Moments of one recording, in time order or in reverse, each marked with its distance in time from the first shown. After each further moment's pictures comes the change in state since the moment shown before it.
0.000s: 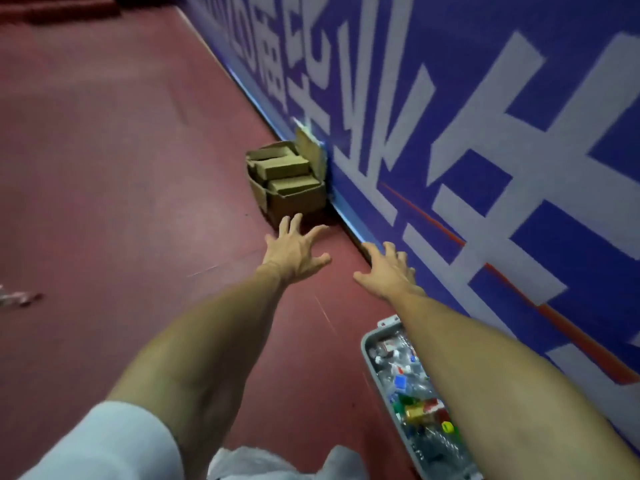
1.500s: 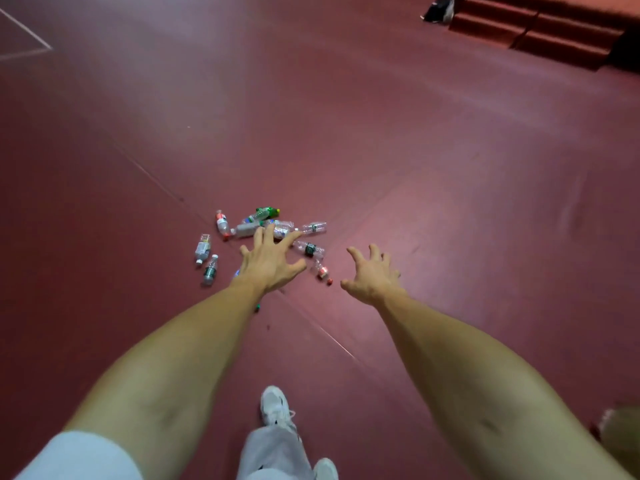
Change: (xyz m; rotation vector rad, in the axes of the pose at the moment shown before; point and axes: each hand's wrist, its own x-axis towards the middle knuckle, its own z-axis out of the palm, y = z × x) left_hand -0.199 -0.981 -0.181 -0.278 0.320 -1.257; right_hand 0.149 -1.088 0.305 -0.514 -0.294 -1.140
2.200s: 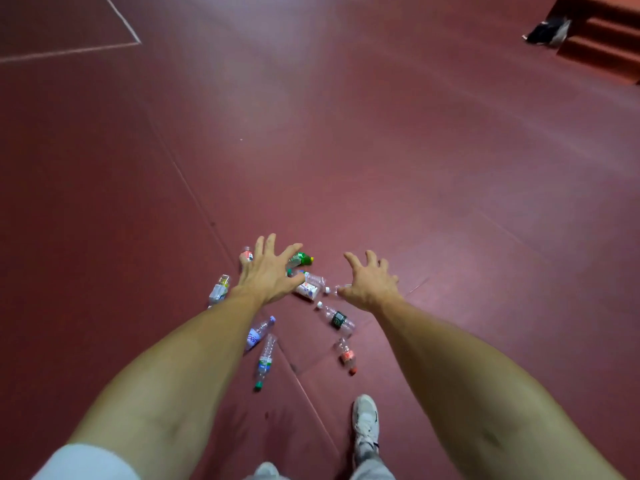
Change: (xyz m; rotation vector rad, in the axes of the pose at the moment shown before) left_hand 0.369 -0.078 -0.065 0.036 0.014 -0.247; right_hand 0.421 -0.101 -0.105 -0.116 -0.075 -0.246
